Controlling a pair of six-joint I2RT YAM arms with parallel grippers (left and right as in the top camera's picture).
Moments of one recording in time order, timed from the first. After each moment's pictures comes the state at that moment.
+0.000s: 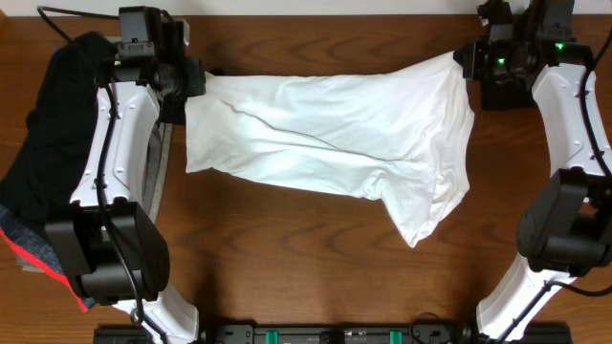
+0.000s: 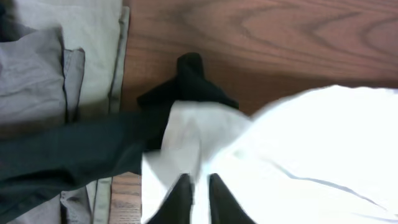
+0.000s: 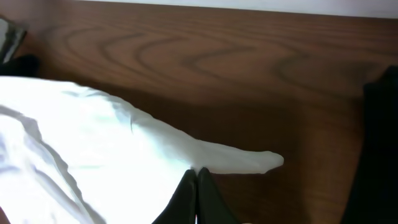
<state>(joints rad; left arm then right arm) 0.06 1.85 1.62 -0.75 0.15 -0.03 -0.14 2.00 1.77 -0.70 -0.53 -0.14</state>
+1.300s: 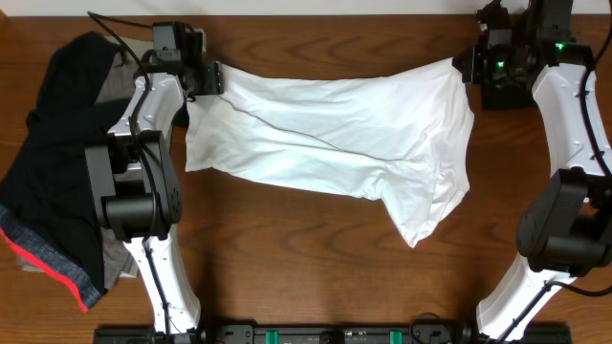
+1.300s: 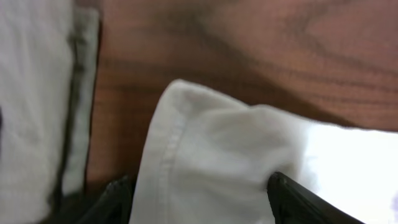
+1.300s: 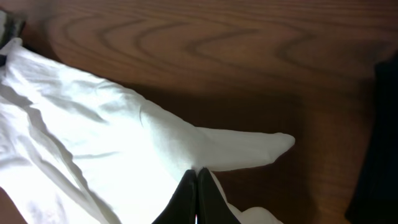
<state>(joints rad) 0.06 2.23 1.69 -0.42 0.12 0.01 -0.14 2.00 1.77 -0.75 -0.52 -0.14</state>
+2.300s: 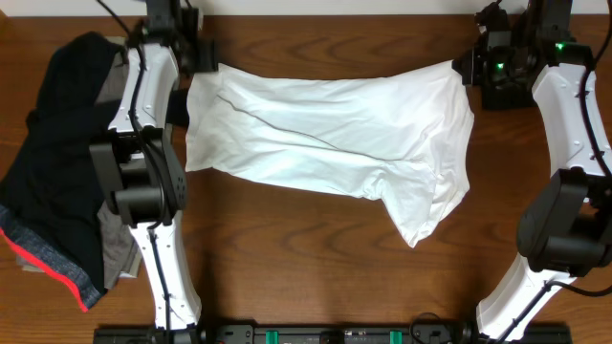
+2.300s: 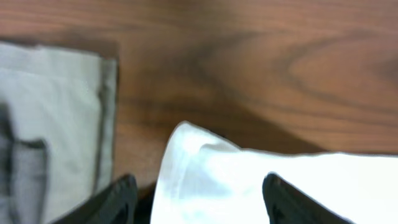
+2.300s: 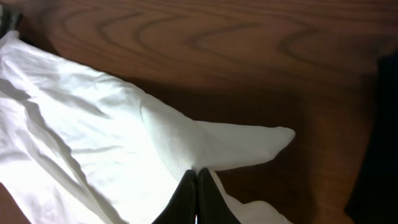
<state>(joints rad) 0.06 2.37 2.17 -0.81 0.12 0.02 -0.14 2.00 1.77 -0.77 -0.52 -0.16</state>
